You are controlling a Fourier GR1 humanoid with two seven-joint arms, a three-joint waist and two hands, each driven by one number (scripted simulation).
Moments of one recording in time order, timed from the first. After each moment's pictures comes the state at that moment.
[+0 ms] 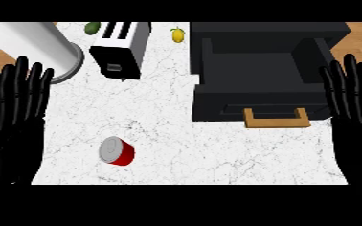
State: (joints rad) left arm 0.01 0.08 0.00 -2.10 0.00 0.03 -0.02; right arm -0.01 -0.10 0.00 -2.10 0.00 0.02 -0.01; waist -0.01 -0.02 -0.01
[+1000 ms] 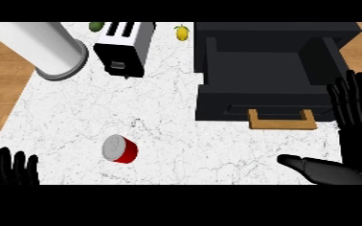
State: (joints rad) left arm 0.54 0.00 -0.47 -2.35 -0.42 0.71 0.30; right arm 0.08 -0.08 -0.08 -2.08 -0.02 -0.05 0.20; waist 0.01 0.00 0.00
